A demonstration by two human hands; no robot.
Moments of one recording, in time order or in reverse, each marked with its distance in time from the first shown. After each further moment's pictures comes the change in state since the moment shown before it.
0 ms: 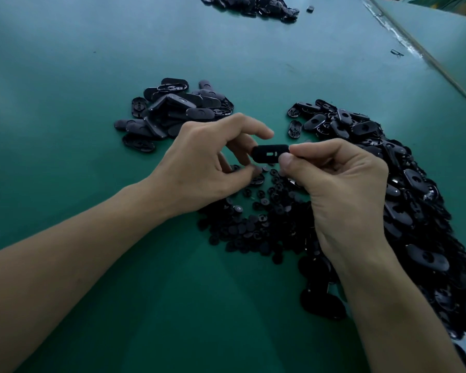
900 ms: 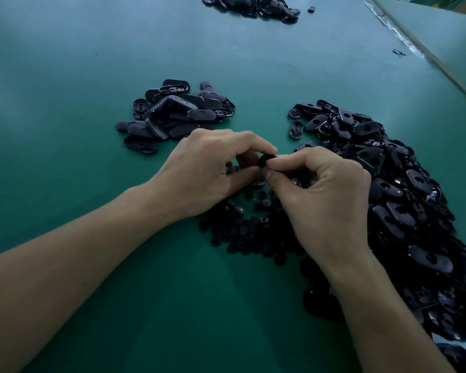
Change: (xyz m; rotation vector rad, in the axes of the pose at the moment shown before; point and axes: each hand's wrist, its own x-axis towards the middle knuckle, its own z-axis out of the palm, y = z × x) left_hand 0.000 -0.005 0.001 0.090 -0.101 -0.008; right_hand -0.010 0.000 0.007 -0.559 -0.041 -0.296
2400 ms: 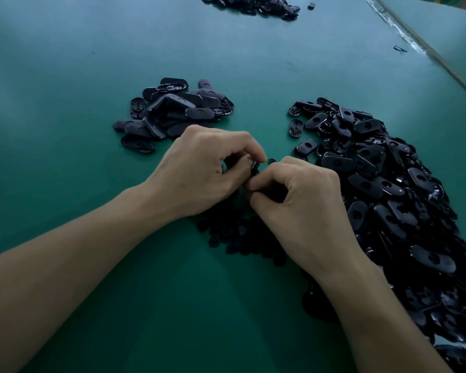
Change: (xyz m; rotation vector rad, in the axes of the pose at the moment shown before) left_hand 0.001 0.007 -0.001 0.050 0.046 -0.051; right_hand -0.004 -0.001 0.005 -0.132 -0.273 -0.044
